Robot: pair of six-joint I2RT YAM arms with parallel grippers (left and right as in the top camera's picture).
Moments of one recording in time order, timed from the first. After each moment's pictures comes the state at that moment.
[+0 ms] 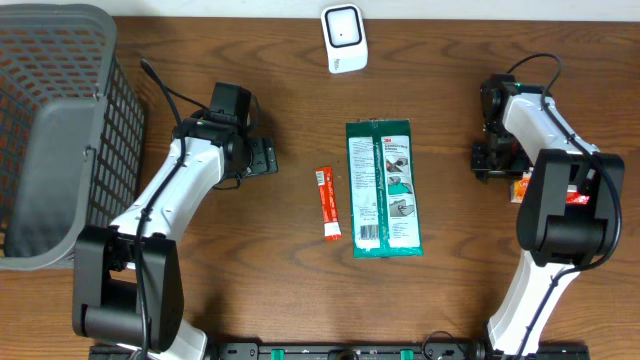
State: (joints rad) left arm -0.20 1.72 1.18 -0.74 0.04 -0.38; right arm -0.07 2.15 1.53 -1.11 0.31 0.18
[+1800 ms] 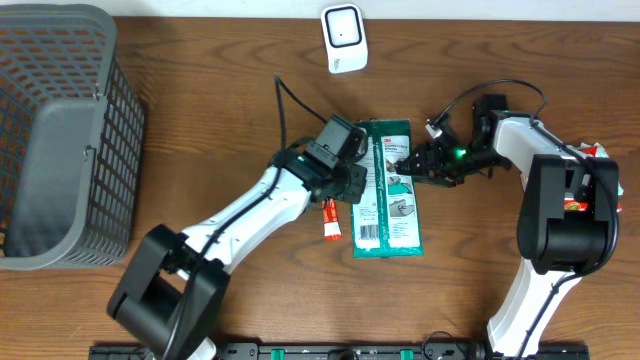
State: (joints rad) left arm -0.66 1.77 1.18 -0.50 0.18 -0.38; right arm -0.03 2.10 1.30 -0.81 -0.81 -0.06
